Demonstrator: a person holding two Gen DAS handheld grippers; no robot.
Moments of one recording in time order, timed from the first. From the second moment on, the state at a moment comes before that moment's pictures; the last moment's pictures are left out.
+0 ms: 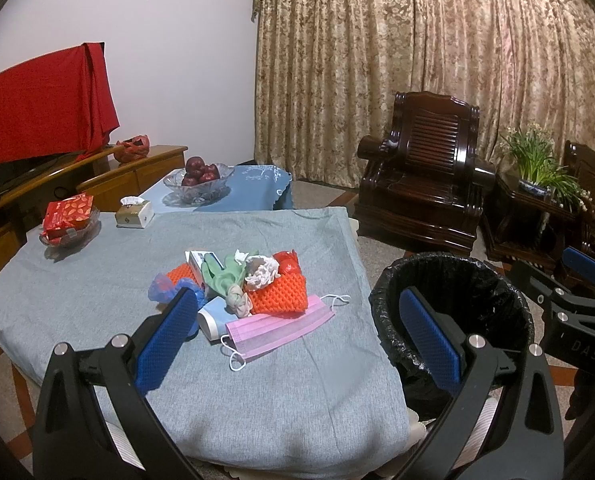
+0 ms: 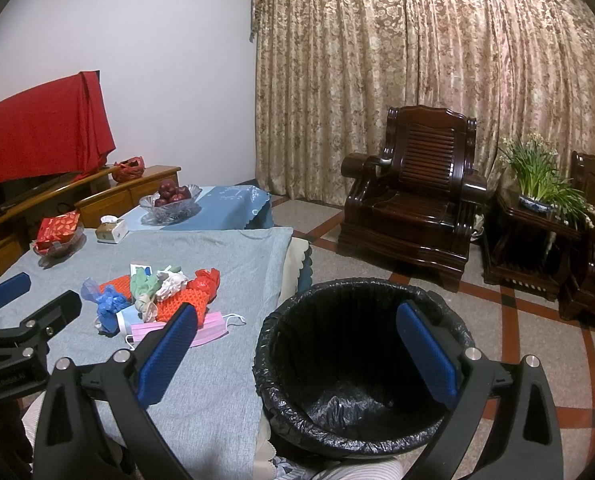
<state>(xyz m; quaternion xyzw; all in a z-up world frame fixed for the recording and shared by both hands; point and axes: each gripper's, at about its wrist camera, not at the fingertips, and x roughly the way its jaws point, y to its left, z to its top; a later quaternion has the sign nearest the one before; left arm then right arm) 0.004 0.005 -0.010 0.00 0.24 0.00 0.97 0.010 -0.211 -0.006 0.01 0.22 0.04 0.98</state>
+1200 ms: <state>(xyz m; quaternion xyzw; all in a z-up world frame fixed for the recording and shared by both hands) 0.015 0.011 -0.030 -0.01 0.25 0.02 0.97 0.030 -0.194 -0.024 0.01 0.24 0.04 0.97</state>
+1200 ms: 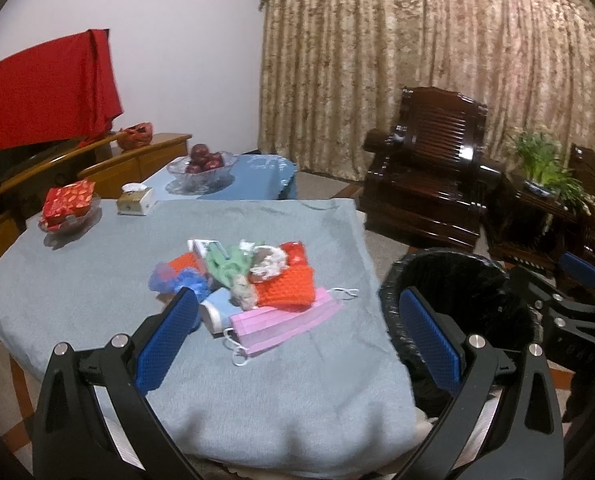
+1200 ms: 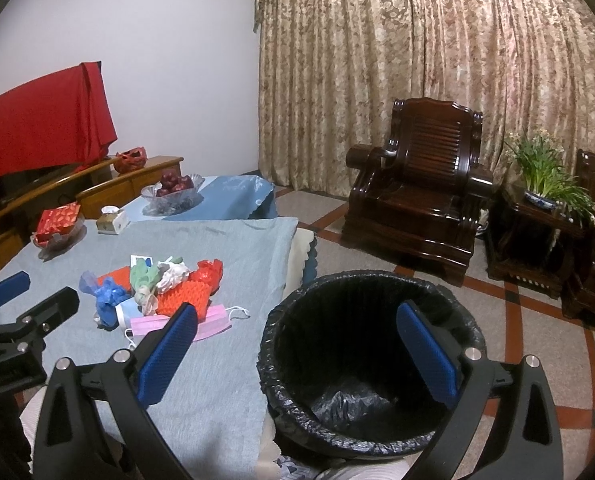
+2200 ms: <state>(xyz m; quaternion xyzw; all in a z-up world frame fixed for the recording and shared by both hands) 0.134 0.182 -0.106 -0.06 0.30 0.15 0.94 0.211 -0.025 -0.107 0.00 0.32 0.19 0.93</state>
